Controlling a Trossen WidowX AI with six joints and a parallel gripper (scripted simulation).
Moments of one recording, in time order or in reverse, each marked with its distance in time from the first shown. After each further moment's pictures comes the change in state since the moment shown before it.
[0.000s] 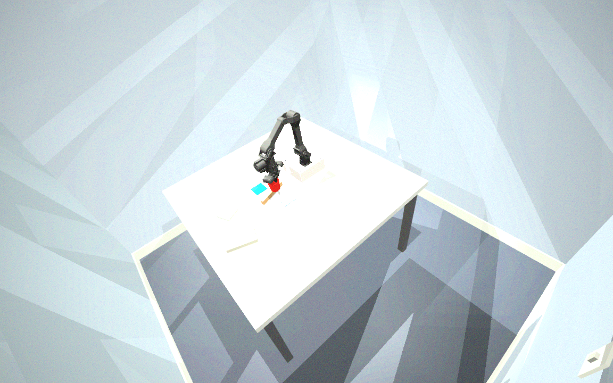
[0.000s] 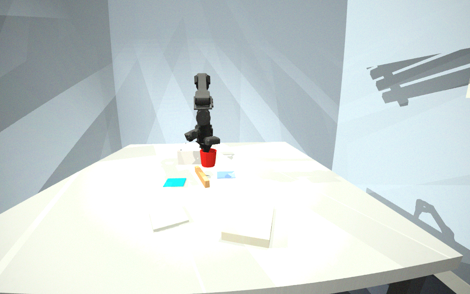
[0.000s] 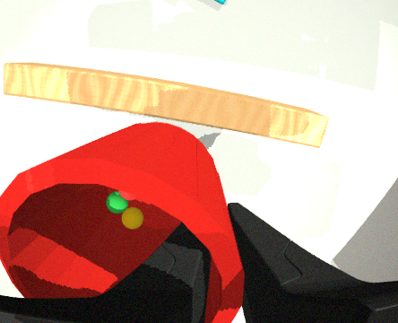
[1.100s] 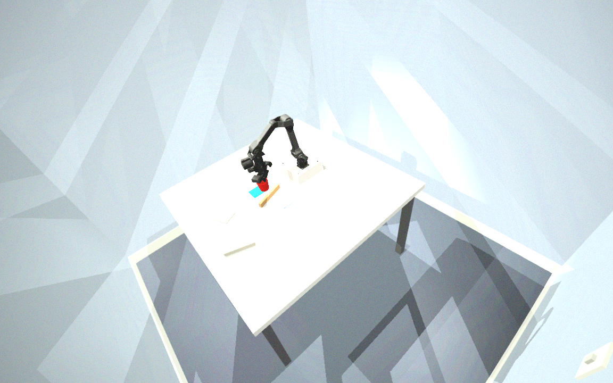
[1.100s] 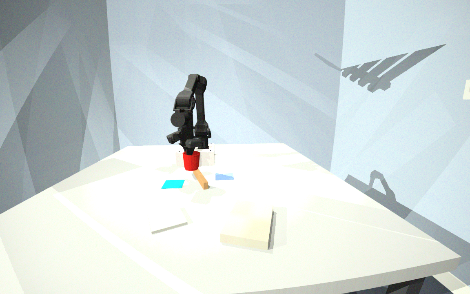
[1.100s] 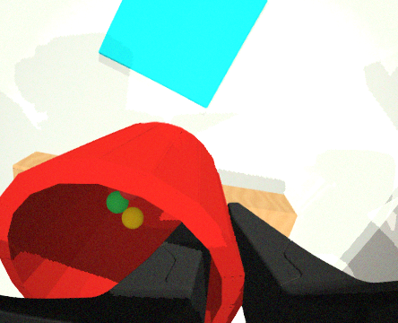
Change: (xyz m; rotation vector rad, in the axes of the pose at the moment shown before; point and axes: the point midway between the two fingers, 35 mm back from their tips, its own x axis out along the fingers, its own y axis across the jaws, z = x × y) arm -0.003 -0.013 0.069 0.000 -0.008 0.002
